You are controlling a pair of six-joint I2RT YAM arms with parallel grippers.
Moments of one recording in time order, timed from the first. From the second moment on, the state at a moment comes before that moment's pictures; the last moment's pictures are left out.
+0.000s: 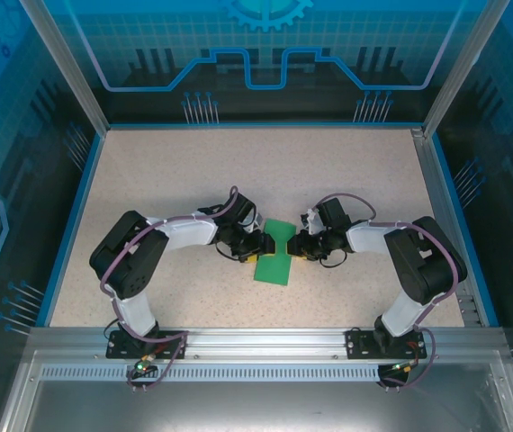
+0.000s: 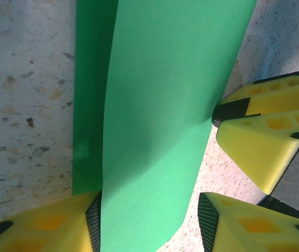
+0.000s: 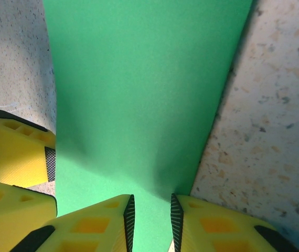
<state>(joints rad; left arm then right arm) -0.60 1.79 0.97 -0.31 0.55 -0.80 0.41 1.68 0.69 -0.10 -0.63 0.59</state>
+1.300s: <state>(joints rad) -0.50 1.88 1.08 -0.19 0.66 -0.85 0.62 1.23 0.60 -0.32 -0.25 0.49</state>
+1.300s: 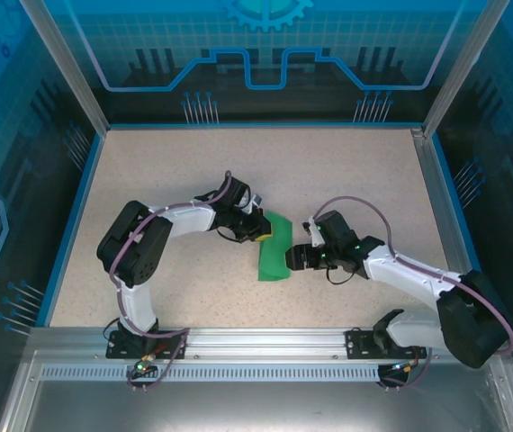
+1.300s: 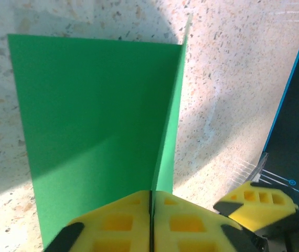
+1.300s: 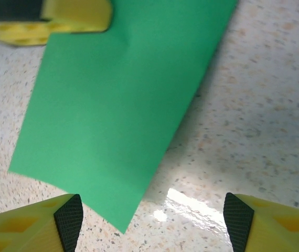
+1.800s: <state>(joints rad) -0.51 1.87 1.08 -0.19 0.69 -0.85 0.88 1.17 0.62 -0.33 -0.03 0.33</state>
